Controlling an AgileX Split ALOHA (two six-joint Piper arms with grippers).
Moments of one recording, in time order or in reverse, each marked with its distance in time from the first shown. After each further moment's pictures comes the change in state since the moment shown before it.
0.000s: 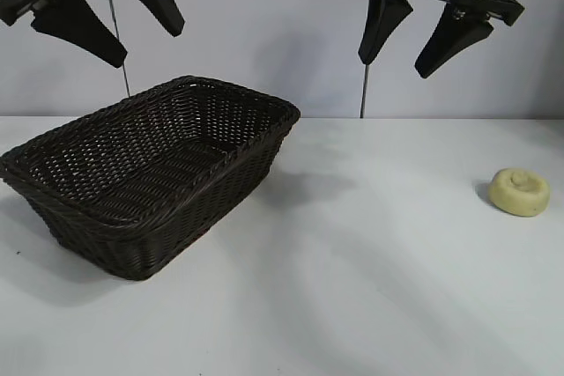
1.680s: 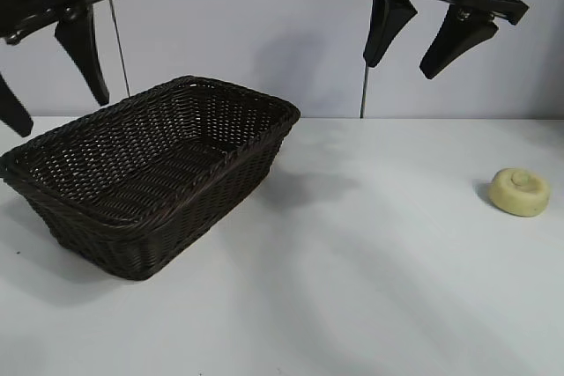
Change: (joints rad) left arm 0.000 -0.098 0.350 0.363 -0.105 -0.862; right arm 0.000 0.000 0.000 -0.027 0.004 0.002
